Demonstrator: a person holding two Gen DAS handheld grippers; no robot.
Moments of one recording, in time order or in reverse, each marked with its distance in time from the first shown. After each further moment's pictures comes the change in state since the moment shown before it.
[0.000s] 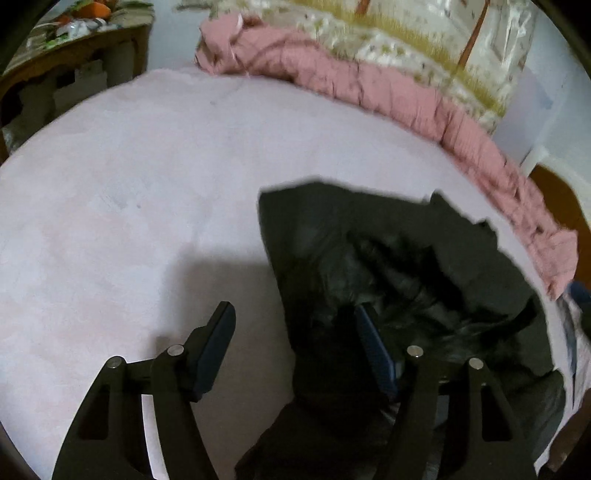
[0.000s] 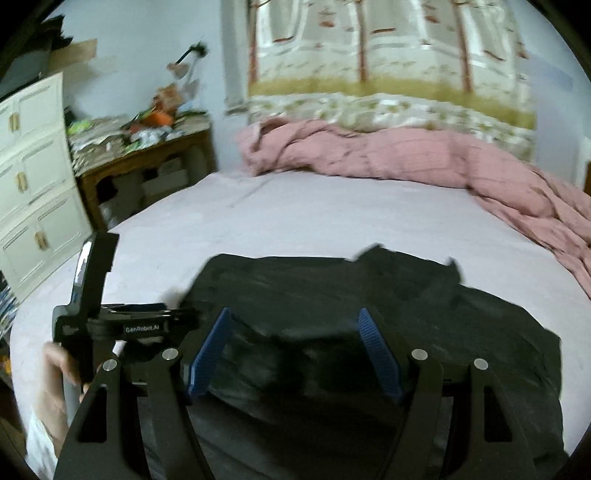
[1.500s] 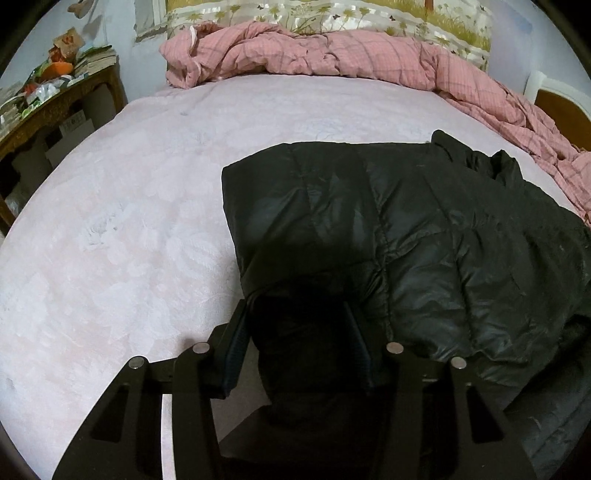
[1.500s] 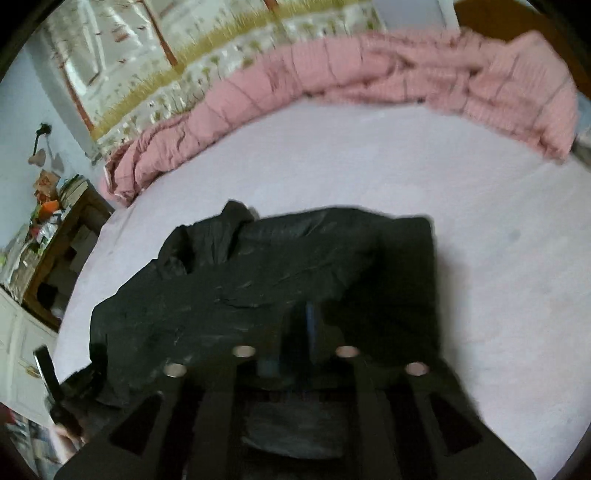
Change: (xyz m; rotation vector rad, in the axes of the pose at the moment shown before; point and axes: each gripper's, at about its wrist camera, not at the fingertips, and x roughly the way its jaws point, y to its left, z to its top) left arm 0.042 -0.051 -0.020 0.238 0.063 0.163; right arm -0.039 -0.261 -0.068 0.598 0.178 -0.178
